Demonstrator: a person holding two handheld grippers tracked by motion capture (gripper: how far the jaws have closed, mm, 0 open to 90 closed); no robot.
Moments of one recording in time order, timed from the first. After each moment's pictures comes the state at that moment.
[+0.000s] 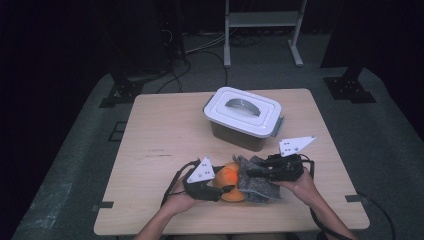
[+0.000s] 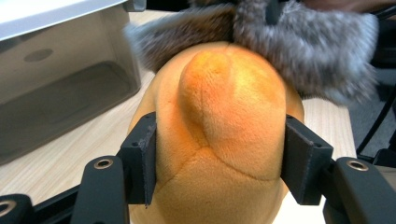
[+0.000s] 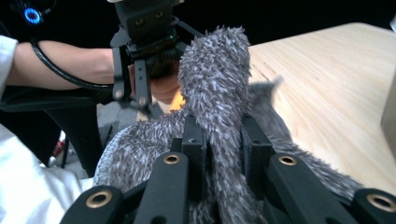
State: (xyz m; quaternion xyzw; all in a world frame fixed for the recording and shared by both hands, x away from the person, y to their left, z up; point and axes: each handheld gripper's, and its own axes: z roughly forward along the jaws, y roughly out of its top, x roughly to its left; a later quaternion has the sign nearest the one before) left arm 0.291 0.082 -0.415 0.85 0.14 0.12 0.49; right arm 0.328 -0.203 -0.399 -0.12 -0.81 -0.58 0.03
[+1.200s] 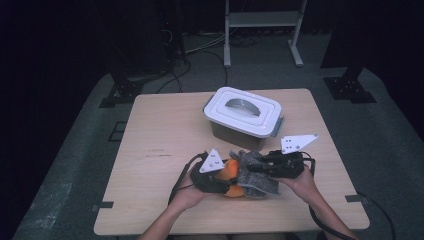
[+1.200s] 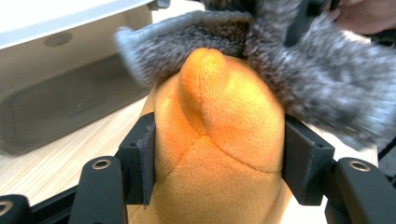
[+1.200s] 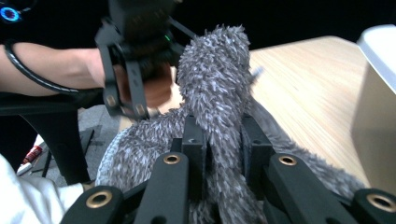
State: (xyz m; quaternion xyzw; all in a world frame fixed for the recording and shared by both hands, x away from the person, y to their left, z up) left arm 0.299 0.061 -0.400 0.86 0.18 0.13 0.46; right arm 0.331 -0.205 -0.392 -0.12 -0.80 -0.58 0.00
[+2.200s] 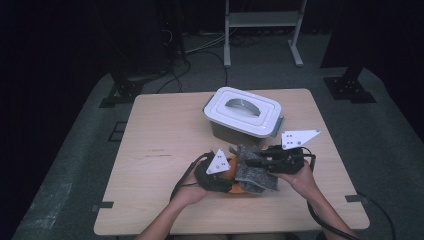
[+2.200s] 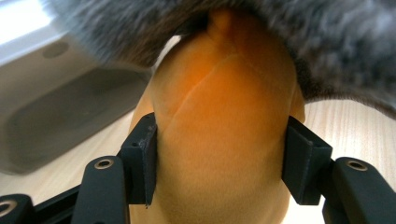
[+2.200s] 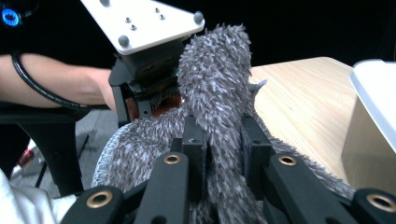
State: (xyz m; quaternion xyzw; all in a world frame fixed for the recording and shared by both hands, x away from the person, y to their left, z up) left arm 0.305 0.055 -0.402 0.87 0.15 0.16 0.45; right arm 0.332 -0.200 -0.374 -0.11 -0.80 -0.60 -0.02
